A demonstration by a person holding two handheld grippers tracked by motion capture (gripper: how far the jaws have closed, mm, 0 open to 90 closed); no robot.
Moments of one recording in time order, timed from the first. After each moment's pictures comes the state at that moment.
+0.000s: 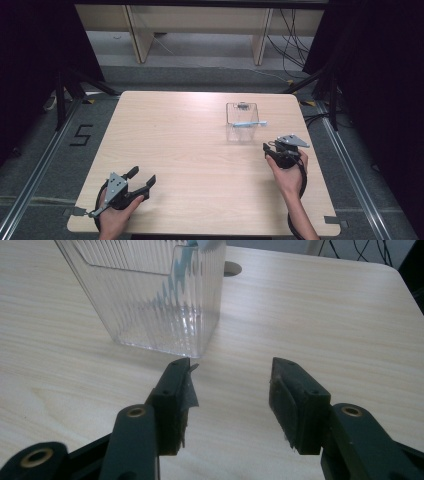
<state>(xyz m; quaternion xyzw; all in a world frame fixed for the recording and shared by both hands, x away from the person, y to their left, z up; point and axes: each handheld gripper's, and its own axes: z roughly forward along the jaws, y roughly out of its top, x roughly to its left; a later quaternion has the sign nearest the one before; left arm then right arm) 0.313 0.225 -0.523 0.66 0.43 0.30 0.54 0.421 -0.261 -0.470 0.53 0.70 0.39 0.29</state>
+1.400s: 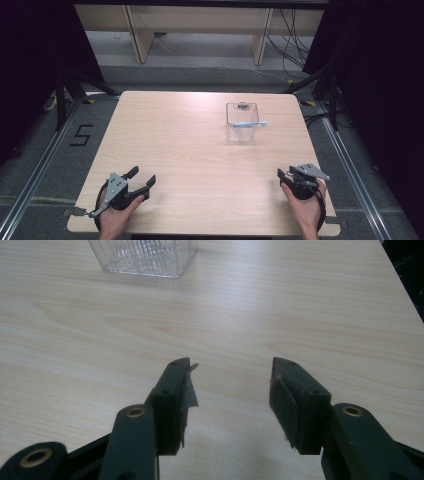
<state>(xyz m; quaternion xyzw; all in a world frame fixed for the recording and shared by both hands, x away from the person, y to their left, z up) 0.313 0.225 -0.523 0.65 0.43 0.30 0.54 0.343 -0.298 -0.498 0.56 0.69 0.38 0.27</state>
